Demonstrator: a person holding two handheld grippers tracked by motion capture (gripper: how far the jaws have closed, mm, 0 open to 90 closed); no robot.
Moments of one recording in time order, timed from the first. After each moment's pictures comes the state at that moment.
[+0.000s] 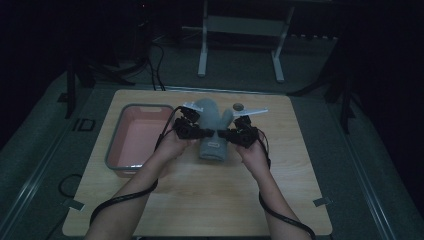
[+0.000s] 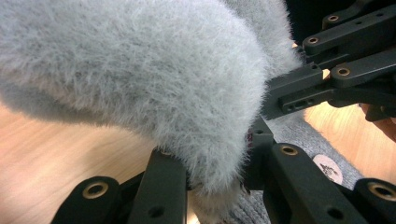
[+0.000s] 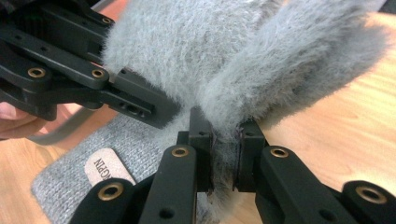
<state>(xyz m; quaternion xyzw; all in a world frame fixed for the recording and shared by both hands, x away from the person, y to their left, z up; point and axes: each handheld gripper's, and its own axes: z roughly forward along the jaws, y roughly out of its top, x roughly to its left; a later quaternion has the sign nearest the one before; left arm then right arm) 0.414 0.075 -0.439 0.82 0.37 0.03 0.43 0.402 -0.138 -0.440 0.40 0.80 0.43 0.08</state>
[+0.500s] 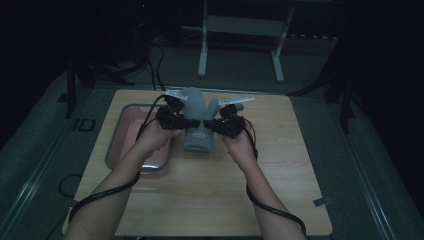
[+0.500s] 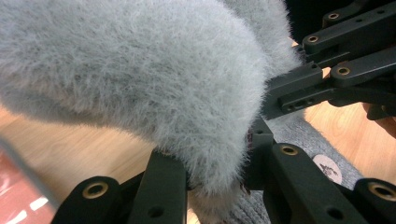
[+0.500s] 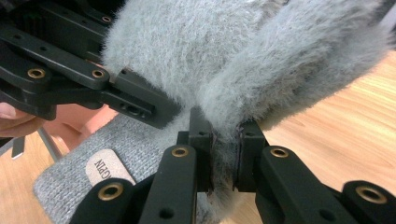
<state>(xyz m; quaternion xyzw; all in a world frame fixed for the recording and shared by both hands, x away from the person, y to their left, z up) 0.412 0.122 -0.405 0.82 0.37 0.05 0.43 0.406 -0.093 -0.408 0.39 0.80 0.44 0.08</state>
